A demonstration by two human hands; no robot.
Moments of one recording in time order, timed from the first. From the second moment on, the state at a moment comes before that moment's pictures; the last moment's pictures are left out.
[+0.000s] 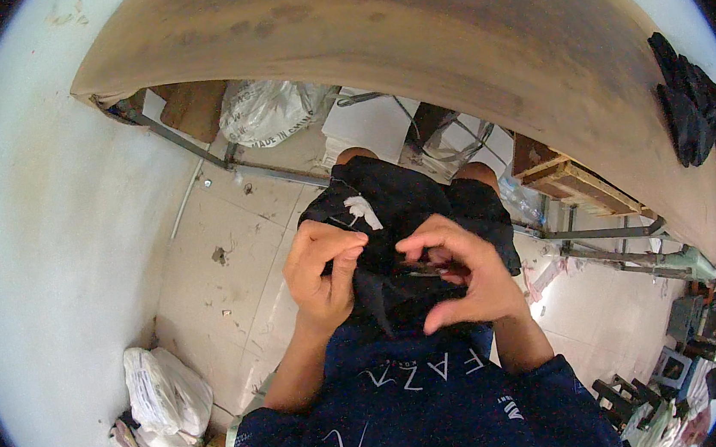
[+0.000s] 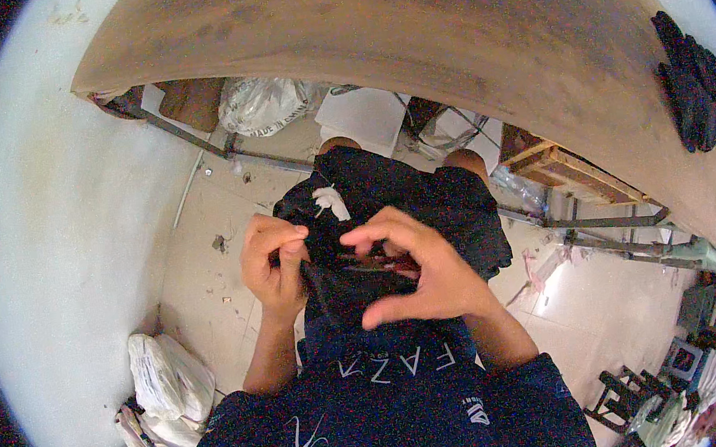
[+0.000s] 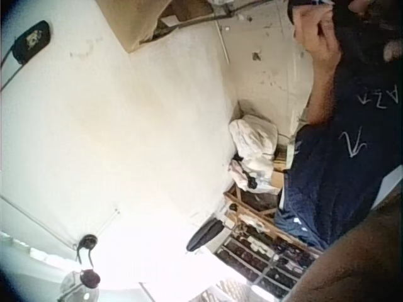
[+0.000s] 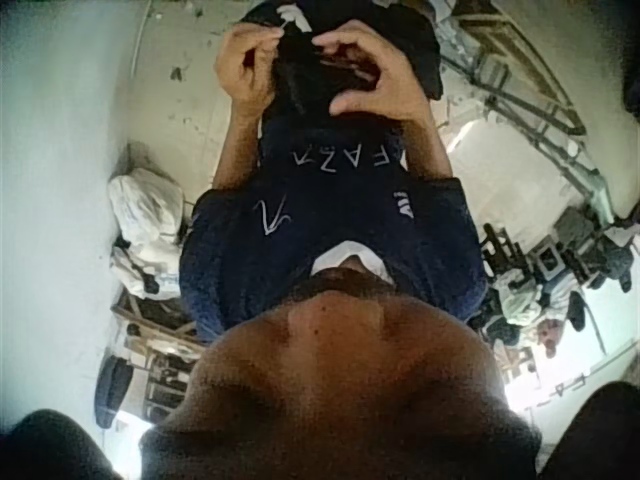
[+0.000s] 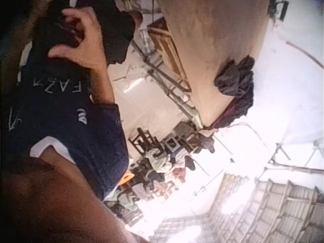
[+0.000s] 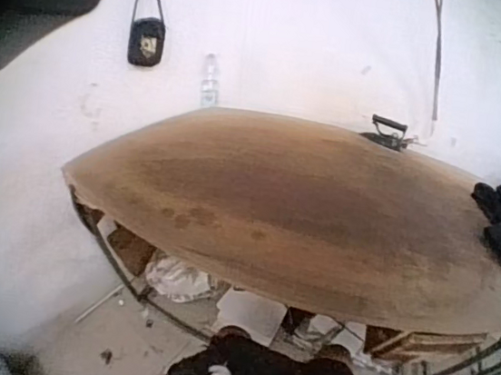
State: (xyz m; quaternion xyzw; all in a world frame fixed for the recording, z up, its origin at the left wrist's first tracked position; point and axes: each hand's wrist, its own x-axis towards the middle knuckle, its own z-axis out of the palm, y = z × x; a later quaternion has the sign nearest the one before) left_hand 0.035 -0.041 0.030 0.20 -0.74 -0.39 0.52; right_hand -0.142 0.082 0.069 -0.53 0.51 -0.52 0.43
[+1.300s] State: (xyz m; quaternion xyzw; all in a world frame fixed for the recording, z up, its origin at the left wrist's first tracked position) left_hand 0.018 0.019 0.044 0.19 -0.23 -0.87 0.40; right_hand -0.130 0.098 0.071 -0.46 0.67 -0.57 0.13
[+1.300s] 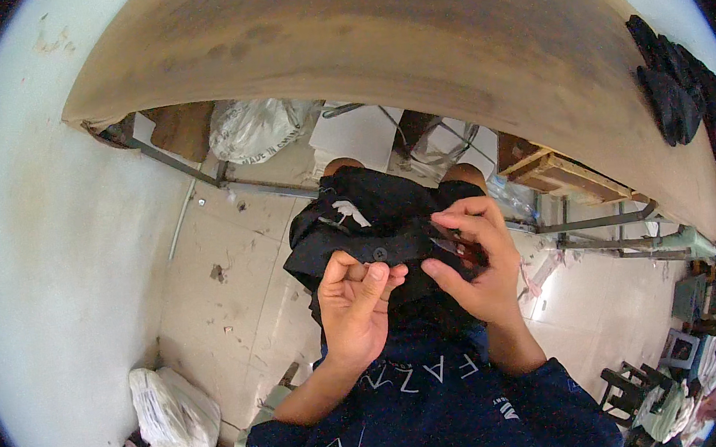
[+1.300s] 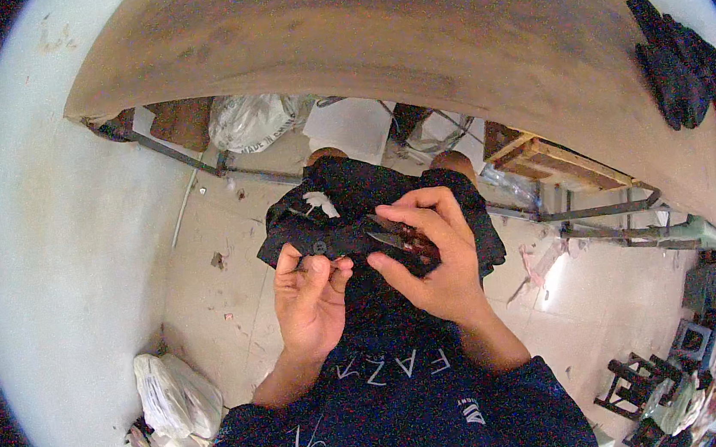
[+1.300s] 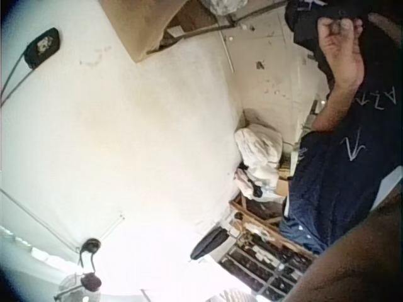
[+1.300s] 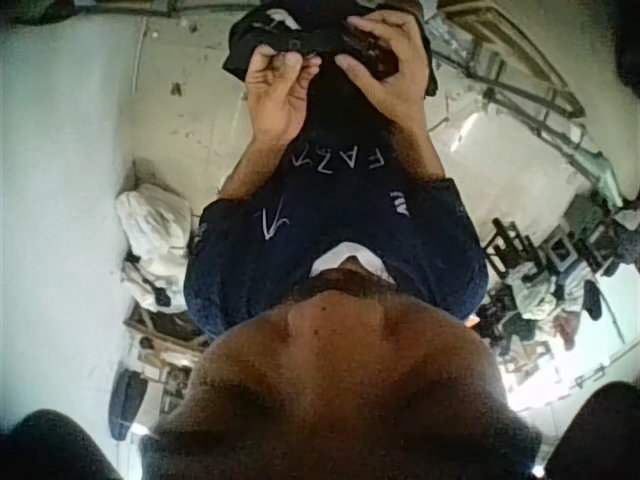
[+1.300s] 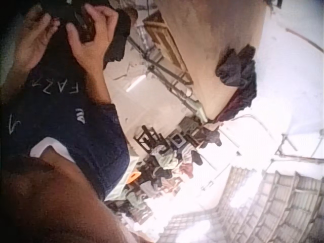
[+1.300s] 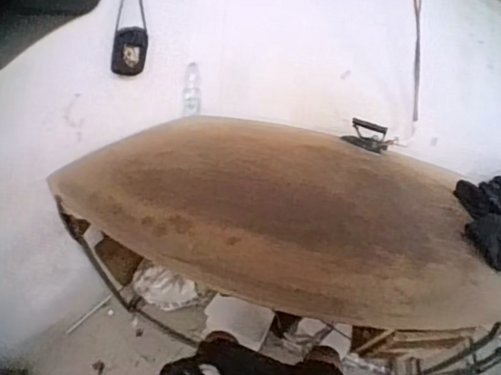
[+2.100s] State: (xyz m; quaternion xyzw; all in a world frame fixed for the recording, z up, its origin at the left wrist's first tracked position) left_hand 0.013 0.018 0.038 0.22 -0.39 -0.78 0.44; right_hand -0.134 0.095 0.082 -0.53 0.64 -0.55 0.10
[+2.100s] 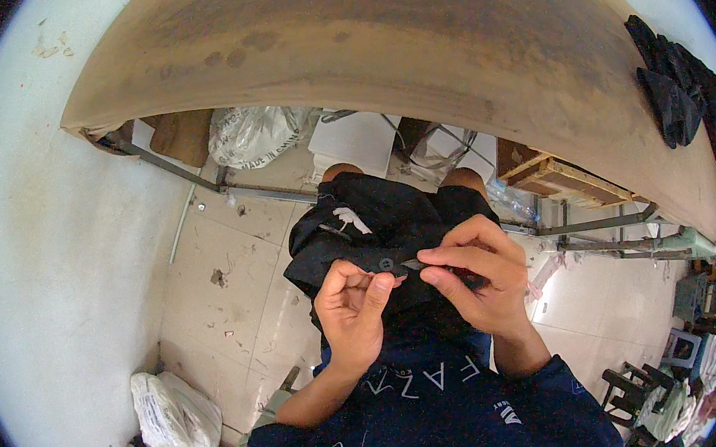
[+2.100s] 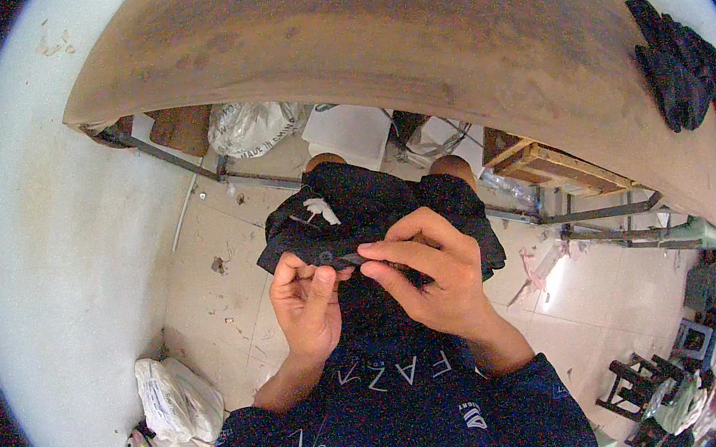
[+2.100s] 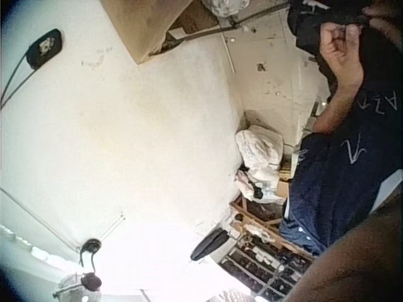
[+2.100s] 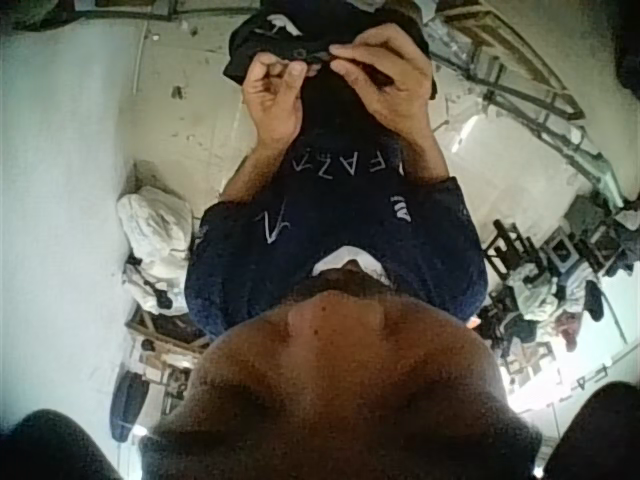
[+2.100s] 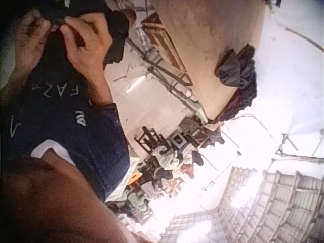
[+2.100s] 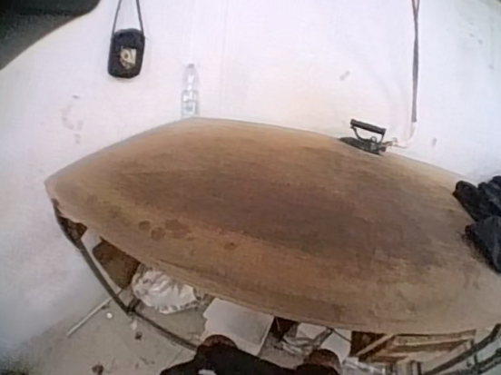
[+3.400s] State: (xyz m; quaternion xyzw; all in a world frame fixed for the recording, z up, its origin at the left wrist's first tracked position) left_hand 0.003 0.031 0.040 0.19 -0.29 -0.86 0.38; right_hand -0.135 0.107 0.073 -0.52 0.62 -0.59 0.04
